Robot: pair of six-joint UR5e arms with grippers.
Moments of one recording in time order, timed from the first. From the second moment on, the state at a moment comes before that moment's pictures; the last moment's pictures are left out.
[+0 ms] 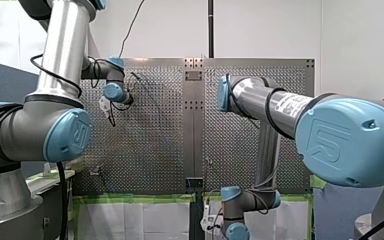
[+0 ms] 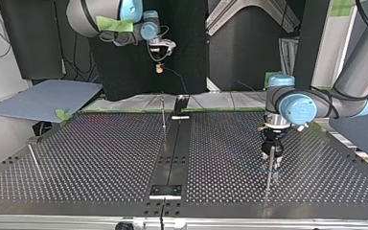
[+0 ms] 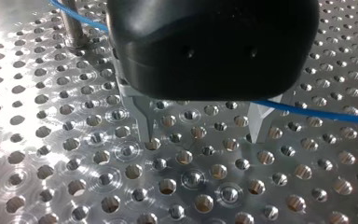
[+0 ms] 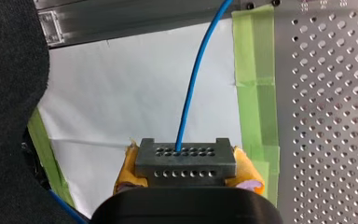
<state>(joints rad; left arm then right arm) 0.03 -1.87 -1.68 -2.73 -1.56 -2.01 2.21 -0.27 1.66 -1.10 1.73 1.78</state>
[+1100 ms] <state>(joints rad) 0.04 -1.87 -1.68 -2.73 -1.58 -2.03 2.12 -0.59 1.97 -1.29 1.73 1.78</state>
